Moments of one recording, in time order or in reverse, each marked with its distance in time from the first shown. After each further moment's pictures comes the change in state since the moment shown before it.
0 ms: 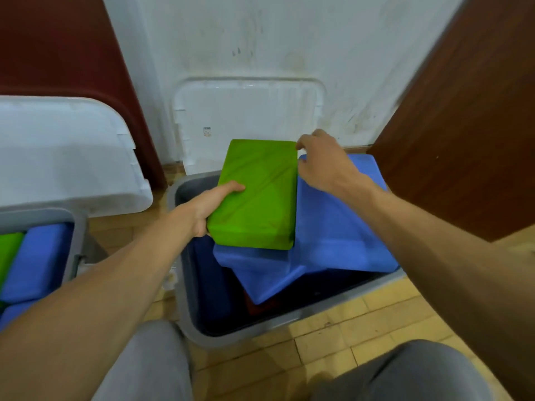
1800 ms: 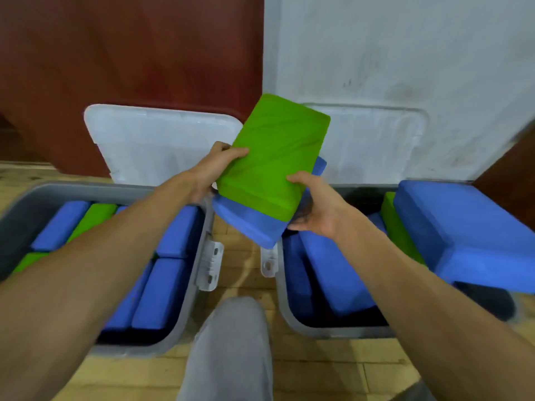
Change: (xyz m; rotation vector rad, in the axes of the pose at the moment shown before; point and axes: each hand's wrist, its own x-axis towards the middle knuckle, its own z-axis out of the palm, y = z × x) left_hand -0.135 0.037 -0.152 0.120 0.444 0.378; right_hand -0.040 -0.181 0.062 1.419 -0.642 0.541
